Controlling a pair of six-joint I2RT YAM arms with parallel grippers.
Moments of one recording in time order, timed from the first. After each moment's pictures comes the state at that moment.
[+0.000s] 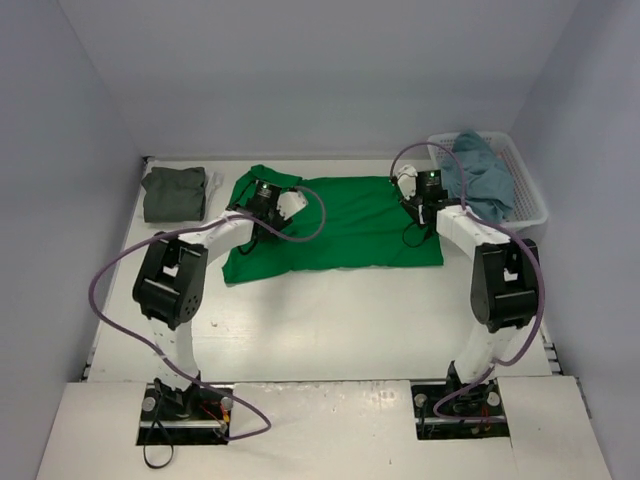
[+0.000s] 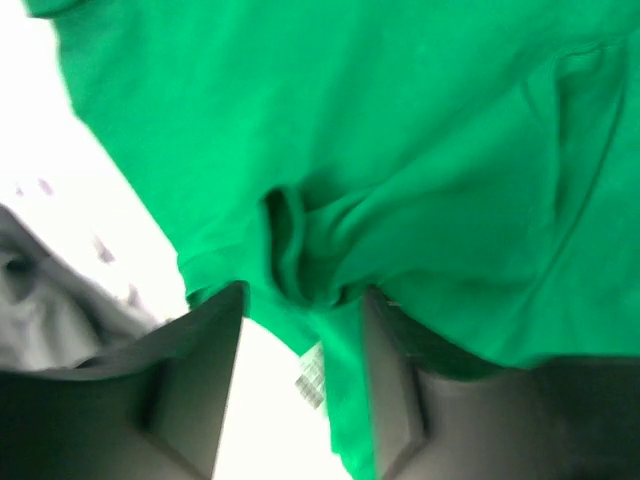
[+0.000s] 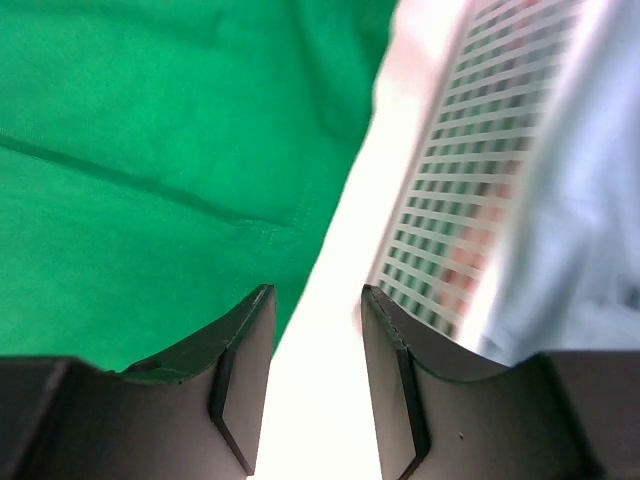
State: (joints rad) left arm -0.41 1.95 1.34 -0.27 -0.21 0.66; right arm 0.16 1.83 1.21 -0.20 0.22 -0.59
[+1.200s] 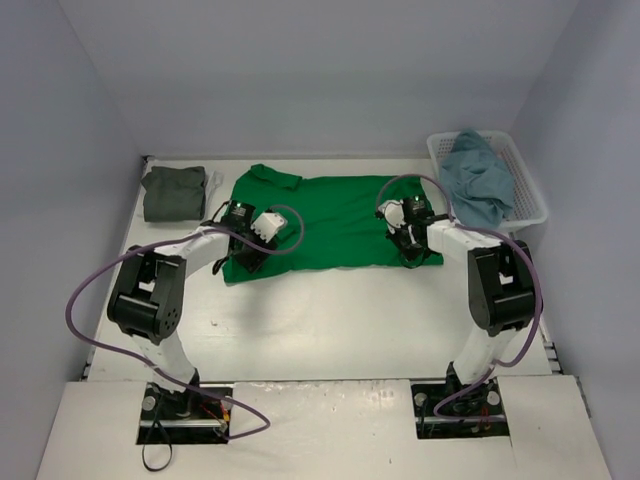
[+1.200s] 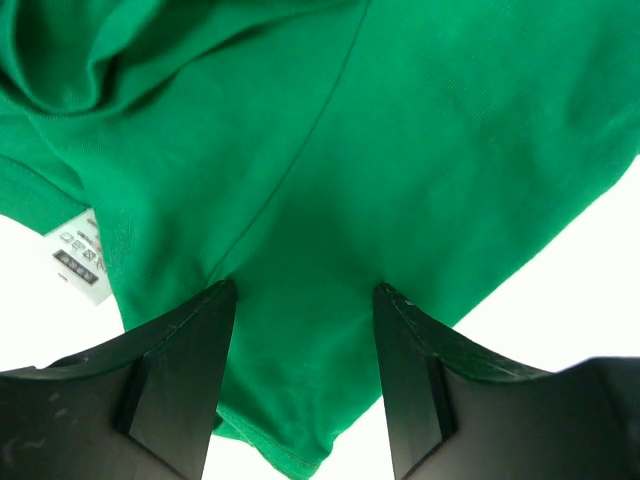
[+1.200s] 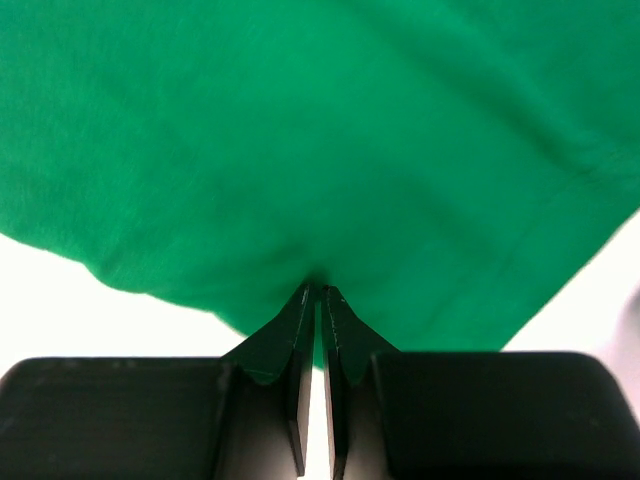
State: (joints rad) left arm -0.31 1.76 1.08 -0.39 0.11 0.45; right arm 0.22 1.77 1.05 -0.37 -0.01 -0.47
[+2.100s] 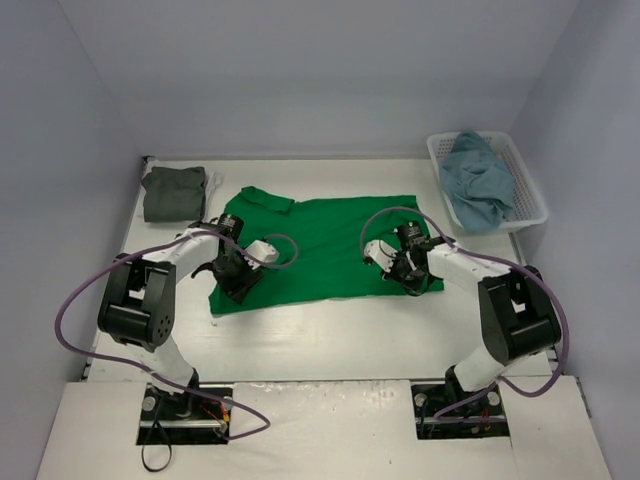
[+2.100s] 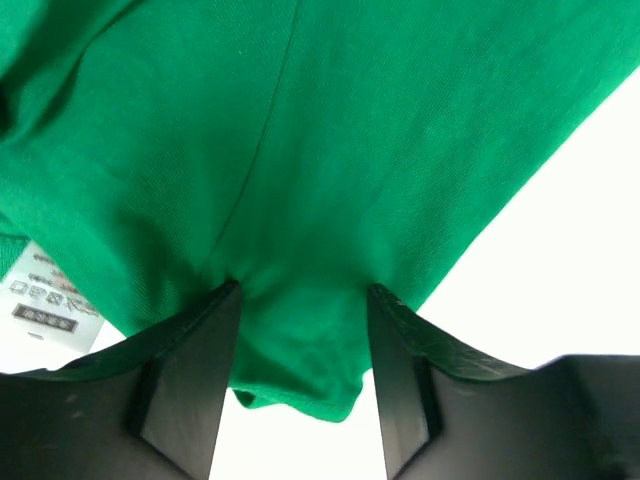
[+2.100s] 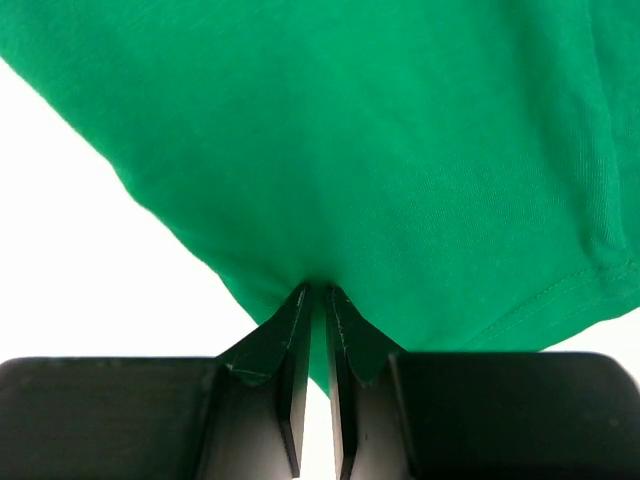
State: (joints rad) left arm -0.25 1.69 1.04 -0.79 0.23 0.66; right arm 0.32 1.59 0.84 -0.51 -0.09 -0.81
